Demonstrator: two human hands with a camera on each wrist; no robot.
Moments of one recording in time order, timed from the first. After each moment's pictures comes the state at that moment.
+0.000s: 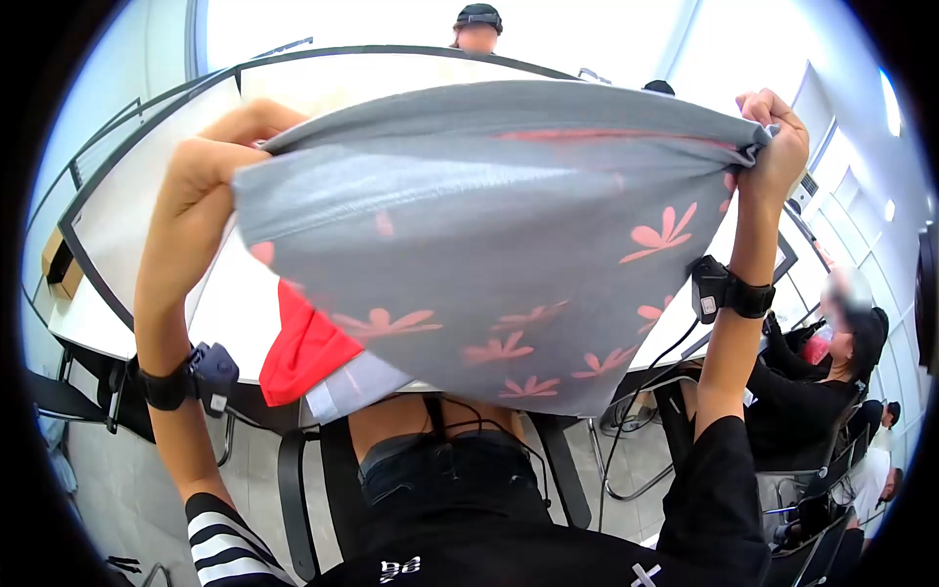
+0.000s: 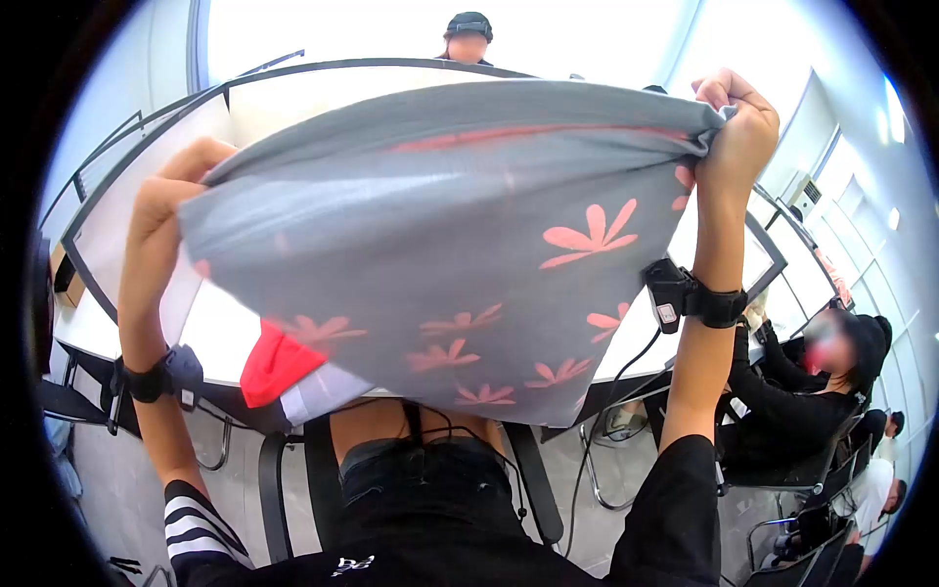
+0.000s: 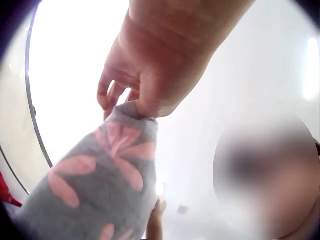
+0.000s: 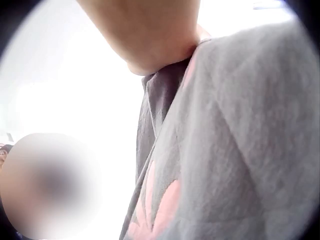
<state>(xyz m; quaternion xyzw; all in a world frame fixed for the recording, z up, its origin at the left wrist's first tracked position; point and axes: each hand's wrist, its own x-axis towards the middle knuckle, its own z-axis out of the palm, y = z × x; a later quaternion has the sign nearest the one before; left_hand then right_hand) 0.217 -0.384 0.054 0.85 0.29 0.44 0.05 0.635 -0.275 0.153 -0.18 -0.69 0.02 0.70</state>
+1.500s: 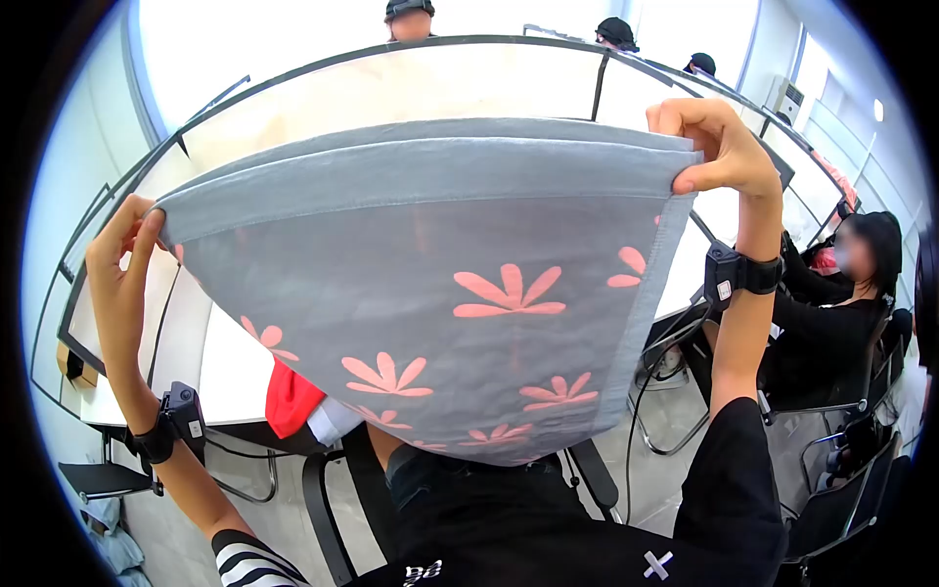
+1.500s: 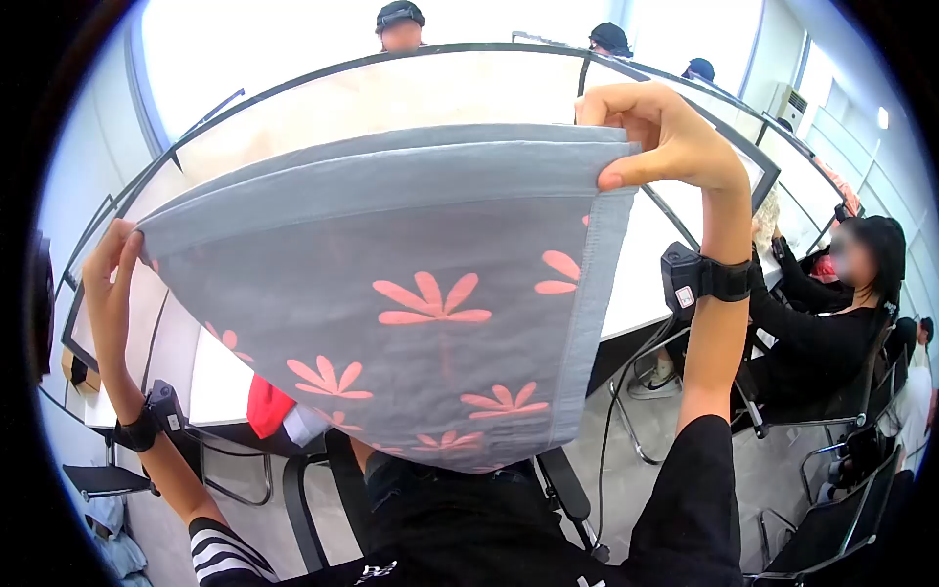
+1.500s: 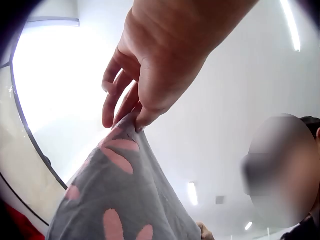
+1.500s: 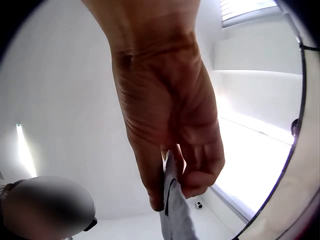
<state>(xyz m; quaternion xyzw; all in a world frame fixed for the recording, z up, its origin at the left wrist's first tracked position) 0.184 -0.375 0.061 0.74 0.51 0.40 -0.19 0.702 -0.295 0.112 -0.25 -0.91 0.21 0.27</state>
